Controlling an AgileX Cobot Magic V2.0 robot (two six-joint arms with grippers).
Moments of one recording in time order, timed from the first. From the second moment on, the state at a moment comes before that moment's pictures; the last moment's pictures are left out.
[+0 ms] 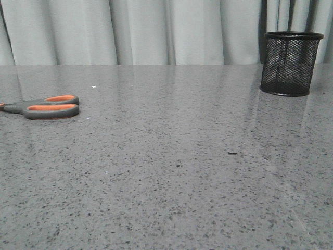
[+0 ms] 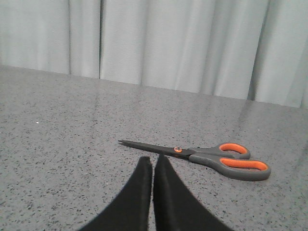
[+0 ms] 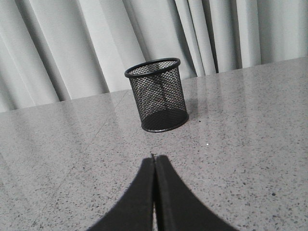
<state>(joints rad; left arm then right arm) -0.05 0.00 0.00 -0.23 0.08 0.04 0.06 -0.01 0.01 0.29 0.05 -0.10</state>
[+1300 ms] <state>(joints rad) -0.05 0.00 0.00 -0.26 0.08 0.04 0.06 -0.01 0.01 0.29 0.05 -0.10</state>
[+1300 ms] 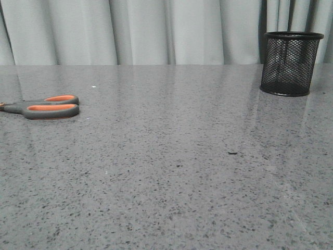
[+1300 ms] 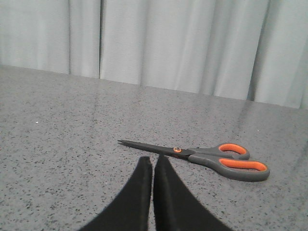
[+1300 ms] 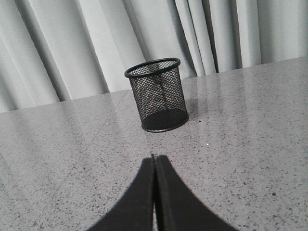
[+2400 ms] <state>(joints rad) -0.05 0.44 -0.77 -0.23 0.69 0.04 0.06 0.53 -0.69 0.36 0.59 -0.10</state>
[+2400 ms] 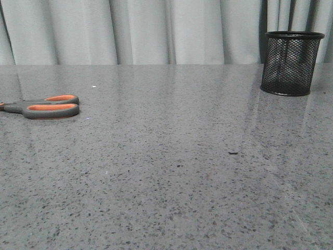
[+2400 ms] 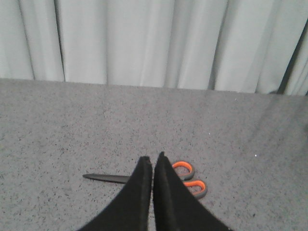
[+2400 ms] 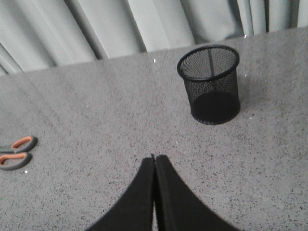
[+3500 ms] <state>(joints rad) -0.05 0.59 -0.90 -0.43 0.87 0.24 0.06 0.65 -0.80 0.35 0.74 -0.10</state>
